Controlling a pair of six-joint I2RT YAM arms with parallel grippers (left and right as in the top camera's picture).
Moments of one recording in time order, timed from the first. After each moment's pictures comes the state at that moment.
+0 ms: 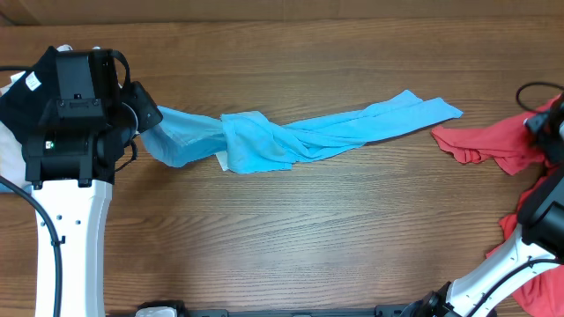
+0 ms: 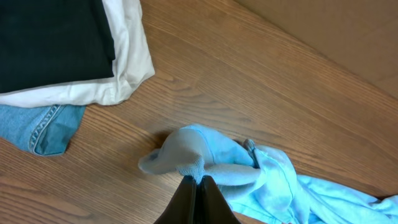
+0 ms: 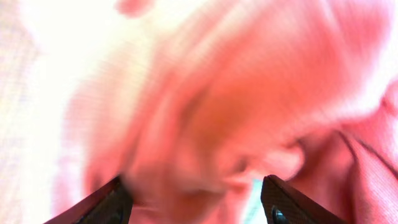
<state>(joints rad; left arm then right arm) 0.03 1.35 1.56 -1.07 -0.09 -0.49 -0.61 2.14 1.64 -0.69 0.24 0.56</state>
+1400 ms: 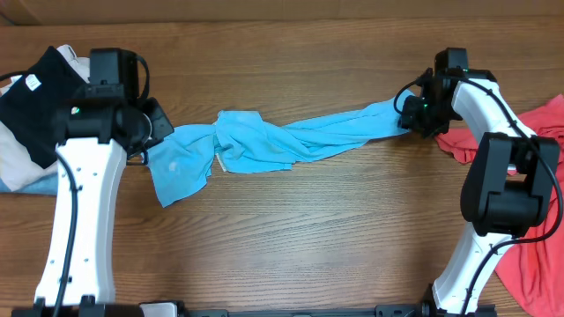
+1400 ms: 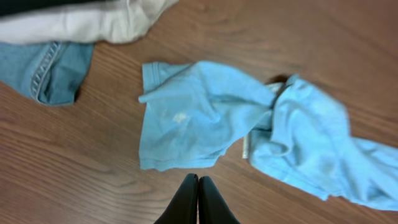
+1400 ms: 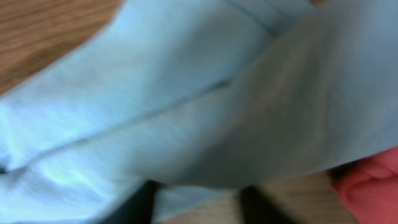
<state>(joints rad) 0.03 1.51 1.52 -1.19 -0.09 -0.49 -0.10 2.14 1.58 -0.86 -0.18 0.11</state>
